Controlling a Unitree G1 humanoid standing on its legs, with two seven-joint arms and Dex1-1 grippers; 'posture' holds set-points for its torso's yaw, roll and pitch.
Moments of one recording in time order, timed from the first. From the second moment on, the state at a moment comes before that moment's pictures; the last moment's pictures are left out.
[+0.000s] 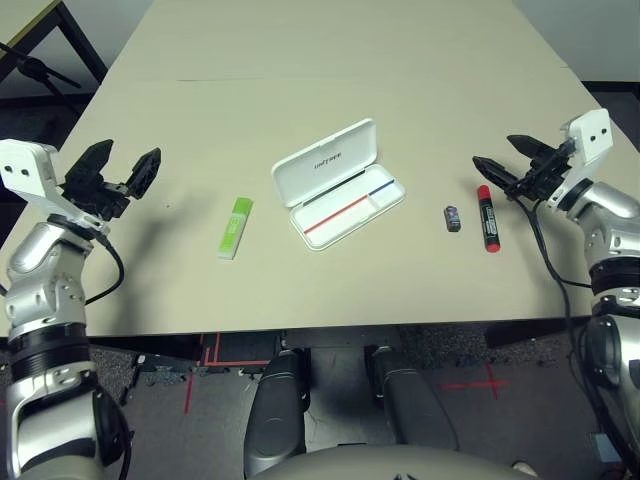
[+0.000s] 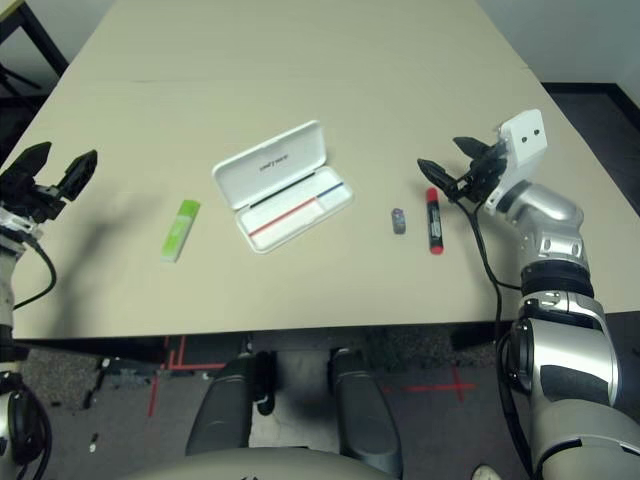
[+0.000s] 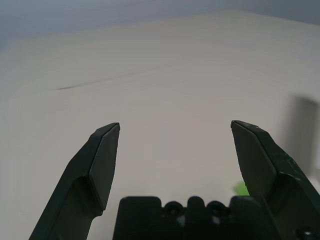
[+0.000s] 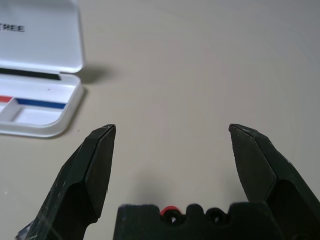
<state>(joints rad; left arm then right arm) -0.26 0.72 0.41 0.13 -0.57 0.25 -0.78 -0.72 -0.66 -0.20 0.79 0.23 -0.06 1.06</state>
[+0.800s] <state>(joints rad) -0.28 0.79 -0.07 -0.35 -0.54 0.67 -0.91 -0.68 -0.73 -0.06 0.67 0.19 0.06 1.27</state>
